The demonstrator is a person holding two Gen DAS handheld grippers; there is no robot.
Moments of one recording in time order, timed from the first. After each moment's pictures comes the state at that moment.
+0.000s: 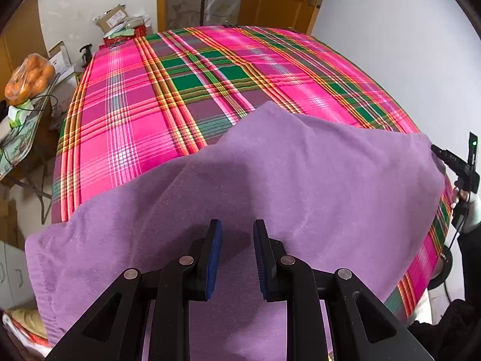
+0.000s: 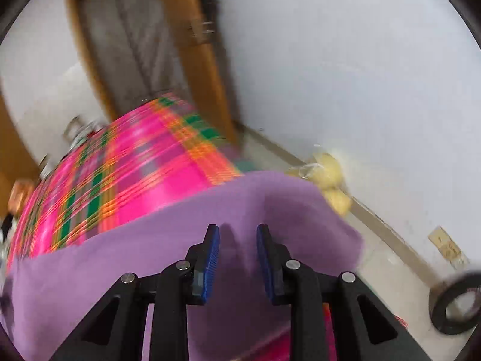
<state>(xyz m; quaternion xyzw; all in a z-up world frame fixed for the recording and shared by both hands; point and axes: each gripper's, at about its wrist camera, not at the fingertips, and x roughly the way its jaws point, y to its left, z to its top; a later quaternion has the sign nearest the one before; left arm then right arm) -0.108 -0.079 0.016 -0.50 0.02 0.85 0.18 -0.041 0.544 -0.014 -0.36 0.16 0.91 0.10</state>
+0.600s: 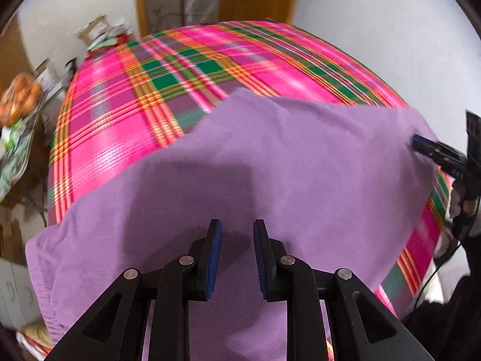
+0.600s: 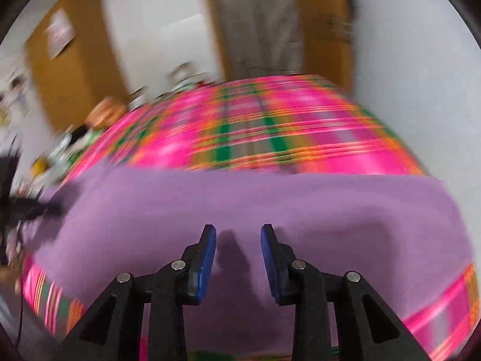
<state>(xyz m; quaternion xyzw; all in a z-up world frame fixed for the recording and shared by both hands) -0.086 -0.062 0.015 -0.50 0.07 0.84 0.21 0.009 0.321 0.014 -0.39 0.01 0.91 -0.15</state>
